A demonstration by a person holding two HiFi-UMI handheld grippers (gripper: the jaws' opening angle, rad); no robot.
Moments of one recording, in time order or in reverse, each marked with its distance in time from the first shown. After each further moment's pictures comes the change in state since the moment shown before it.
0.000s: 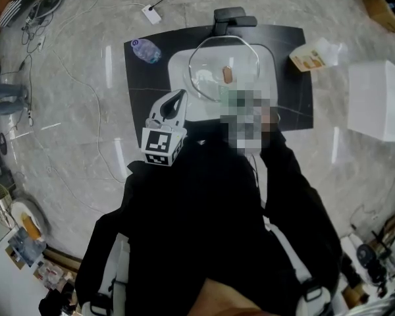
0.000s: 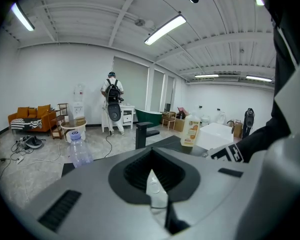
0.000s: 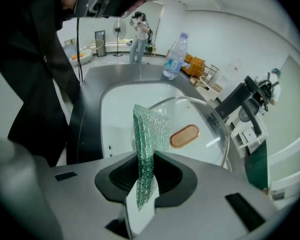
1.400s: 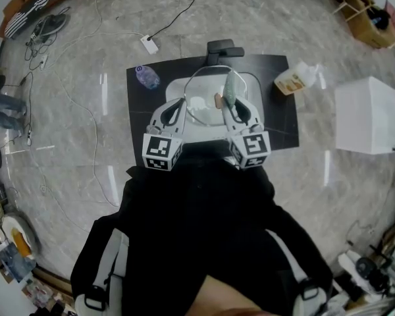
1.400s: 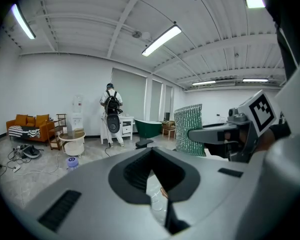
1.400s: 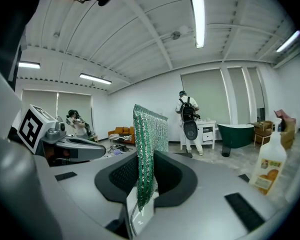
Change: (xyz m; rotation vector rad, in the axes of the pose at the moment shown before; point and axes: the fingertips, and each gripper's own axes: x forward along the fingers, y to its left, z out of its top) left arm 0.003 0.002 0.065 0.036 -0.119 0.009; right arm -0.248 -0.121 0.134 0.751 -0.906 -0.446
